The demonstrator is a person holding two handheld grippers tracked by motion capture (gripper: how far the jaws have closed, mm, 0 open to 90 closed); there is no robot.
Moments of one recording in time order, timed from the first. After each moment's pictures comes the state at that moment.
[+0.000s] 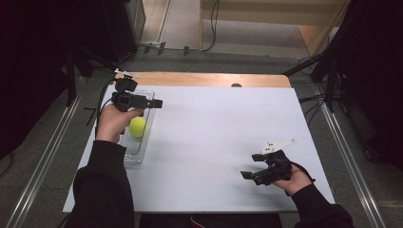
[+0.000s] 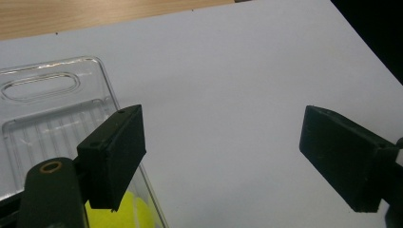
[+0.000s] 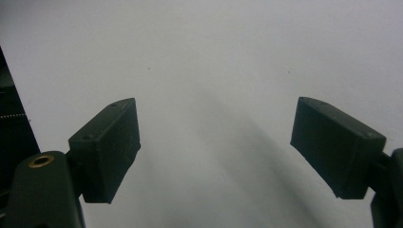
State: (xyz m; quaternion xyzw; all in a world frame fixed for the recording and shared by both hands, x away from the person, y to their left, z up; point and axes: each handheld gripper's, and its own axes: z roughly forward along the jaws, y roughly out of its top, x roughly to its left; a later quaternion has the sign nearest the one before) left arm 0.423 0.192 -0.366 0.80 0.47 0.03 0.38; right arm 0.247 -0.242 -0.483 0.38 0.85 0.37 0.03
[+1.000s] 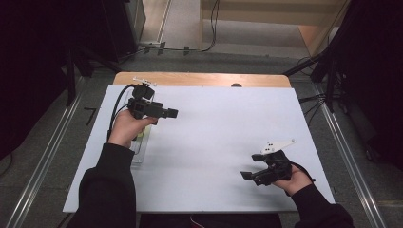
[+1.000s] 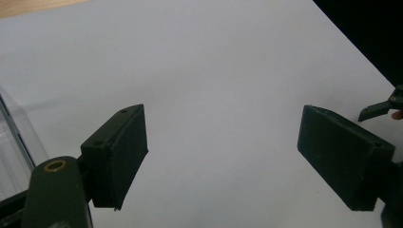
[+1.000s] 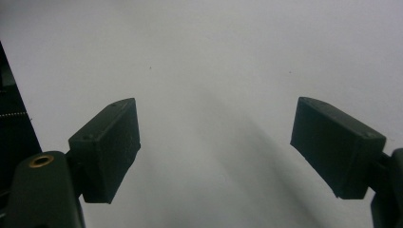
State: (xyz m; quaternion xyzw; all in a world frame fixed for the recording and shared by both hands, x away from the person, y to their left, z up) left arm 0.406 0.154 -0.378 0.83 0.41 0.00 0.38; right arm 0.247 -0.242 -0.483 0.38 0.85 0.37 0.03
